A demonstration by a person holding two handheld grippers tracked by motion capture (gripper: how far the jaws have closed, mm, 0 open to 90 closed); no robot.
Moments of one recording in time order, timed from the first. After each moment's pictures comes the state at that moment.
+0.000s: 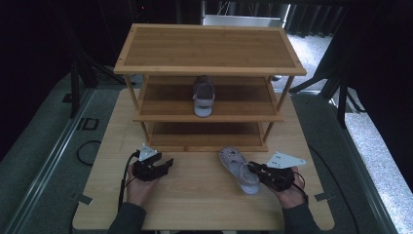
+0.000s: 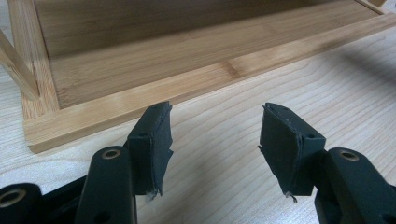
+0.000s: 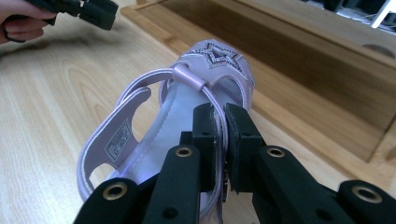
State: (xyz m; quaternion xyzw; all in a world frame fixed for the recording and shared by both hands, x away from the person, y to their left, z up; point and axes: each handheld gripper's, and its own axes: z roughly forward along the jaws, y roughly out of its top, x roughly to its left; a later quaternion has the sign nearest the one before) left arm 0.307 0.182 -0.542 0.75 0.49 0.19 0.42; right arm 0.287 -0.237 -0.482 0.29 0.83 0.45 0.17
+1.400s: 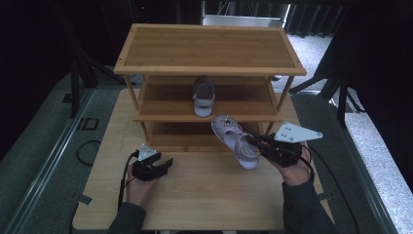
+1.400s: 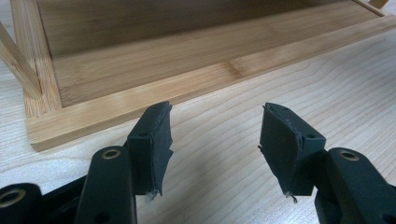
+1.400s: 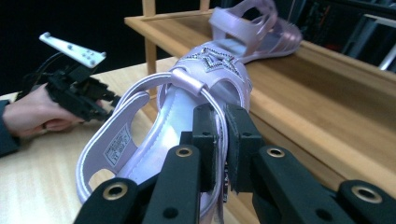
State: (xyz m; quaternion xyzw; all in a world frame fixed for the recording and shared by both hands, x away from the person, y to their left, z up) left arm 0.307 0.184 -0.542 0.74 0.49 0.19 0.42; right arm 0.303 -0.219 -0.377 0.23 0.79 0.52 0.21
